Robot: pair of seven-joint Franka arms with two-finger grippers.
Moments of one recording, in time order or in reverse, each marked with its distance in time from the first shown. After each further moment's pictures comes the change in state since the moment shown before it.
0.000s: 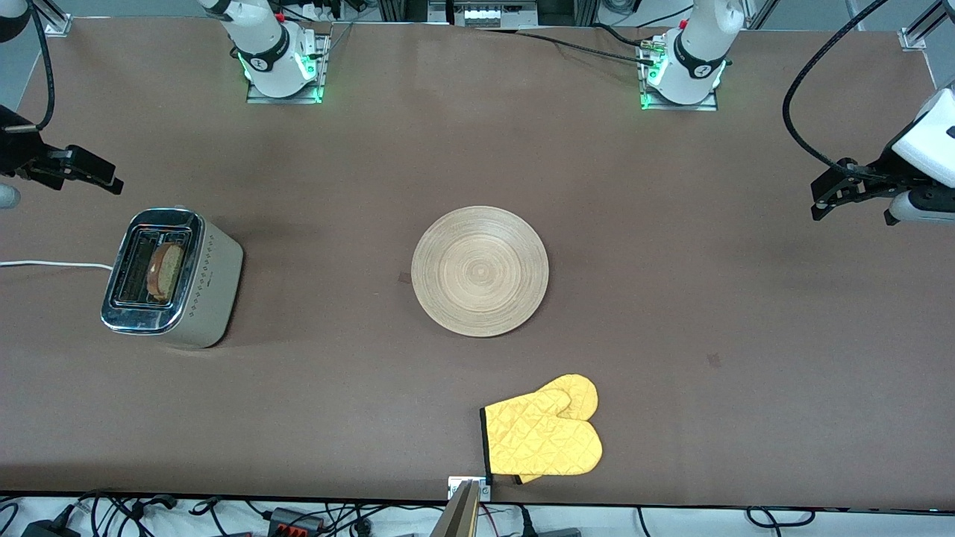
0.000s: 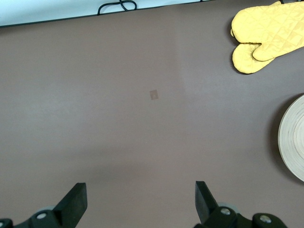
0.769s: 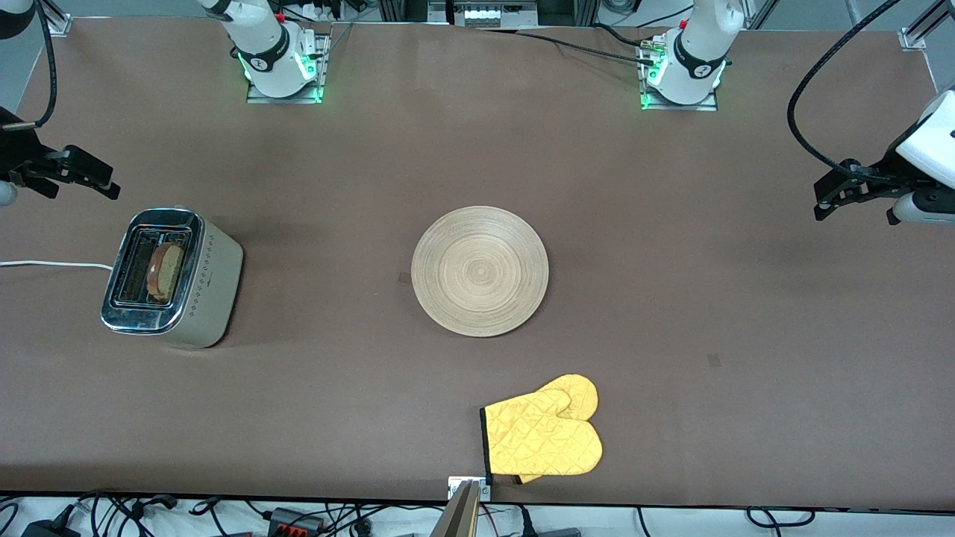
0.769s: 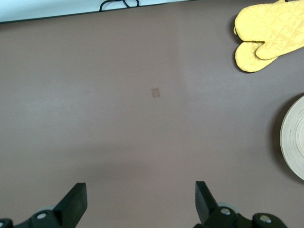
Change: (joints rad) left arm 0.005 0.002 0.003 0.000 0.000 -0.011 0.000; right arm -0.001 -0.007 0.006 0.001 -0.001 0.061 -0.054
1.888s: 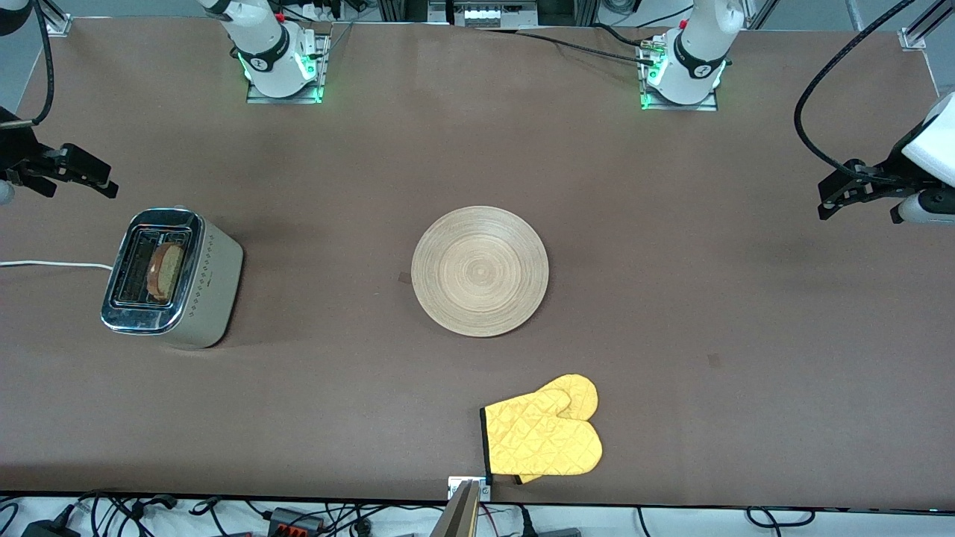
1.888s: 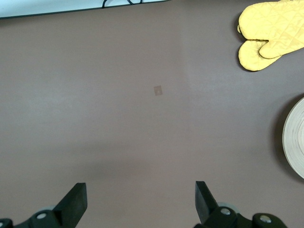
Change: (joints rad) left arm 0.007 0.001 0.005 0.000 0.000 -0.004 0.000; right arm -0.021 0.004 0.027 0.007 0.000 -0.012 0.000
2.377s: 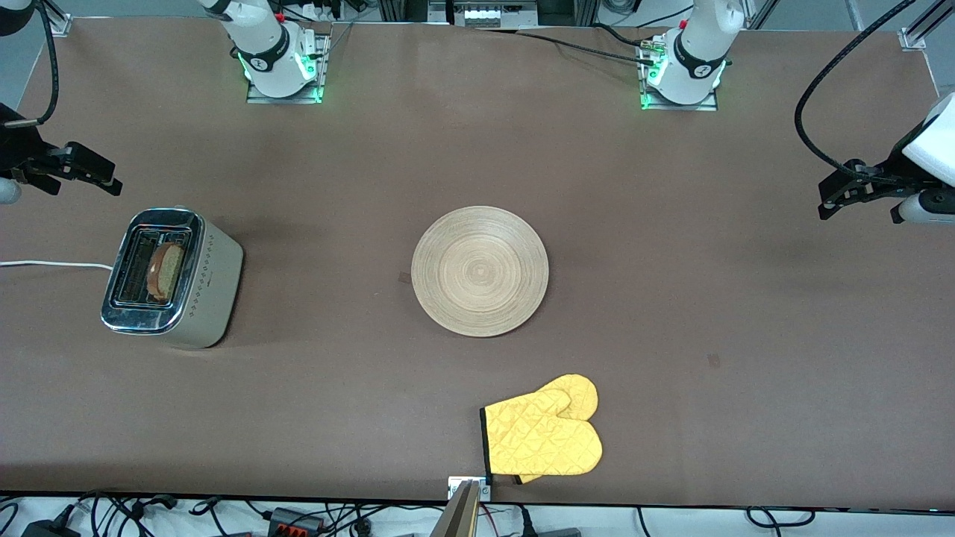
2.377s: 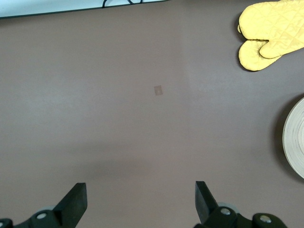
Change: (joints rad) left arm 0.000 0.000 0.000 0.000 0.000 -0.001 0.000; right arm -0.004 0.000 0.004 0.000 0.000 -0.019 0.000
